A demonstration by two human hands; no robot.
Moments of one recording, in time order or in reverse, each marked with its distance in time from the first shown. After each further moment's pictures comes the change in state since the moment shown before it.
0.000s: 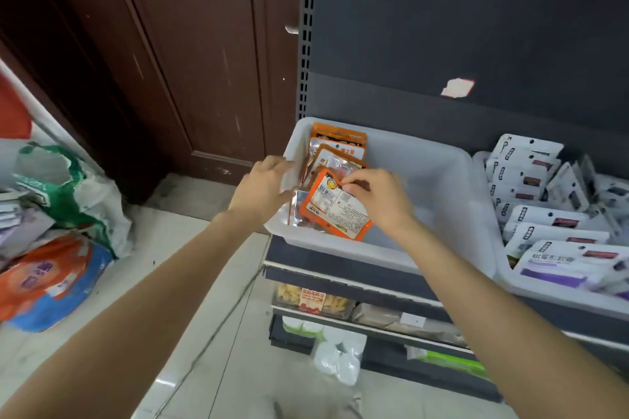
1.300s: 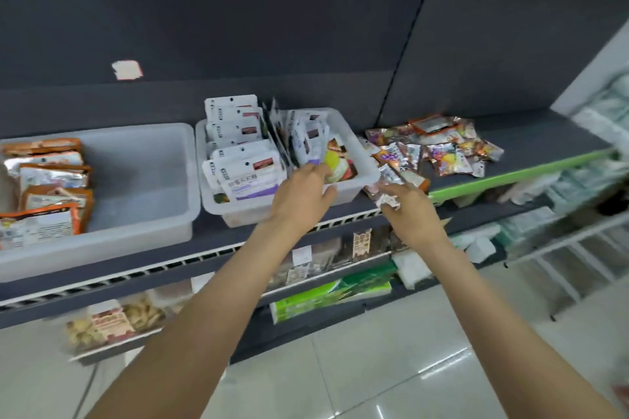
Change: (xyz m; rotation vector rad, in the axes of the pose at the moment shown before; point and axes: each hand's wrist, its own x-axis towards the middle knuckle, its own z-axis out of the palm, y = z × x) left_hand -0.112 0.457 0.150 -0.124 -0.183 0.554; right_hand -0.325 0.277 -0.254 -0.206 0.327 0.561
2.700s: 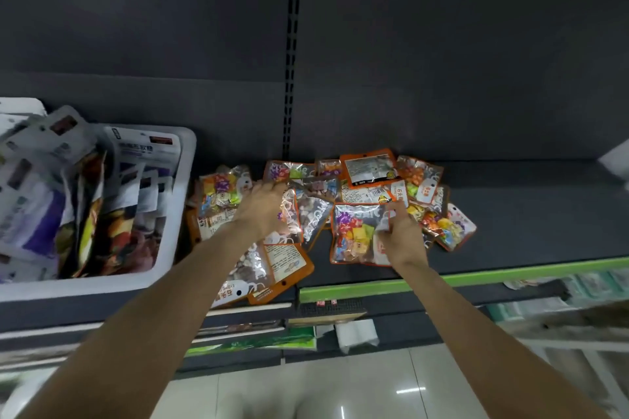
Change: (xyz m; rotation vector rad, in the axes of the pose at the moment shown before) left_hand 0.331 0.106 0.229 0.272 -0.204 -0.366; right_hand 0.316 0.342 -0.043 0.116 -0.145 0.081
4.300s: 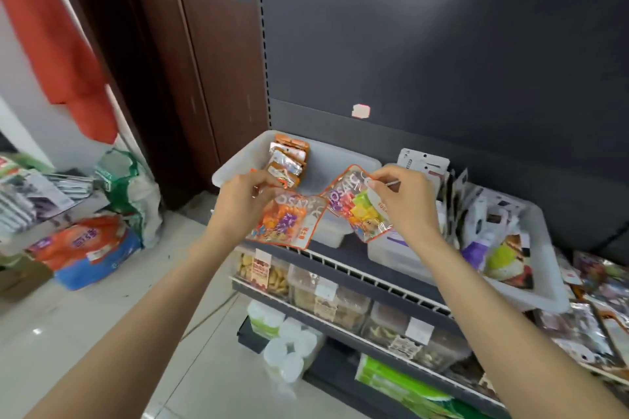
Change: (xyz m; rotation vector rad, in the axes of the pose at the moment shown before) left_hand -0.447 -0.459 -0.173 -0.498 0.820 -0.378; right_hand -0.310 -0.516 0.193 0.392 -0.044 -0.812
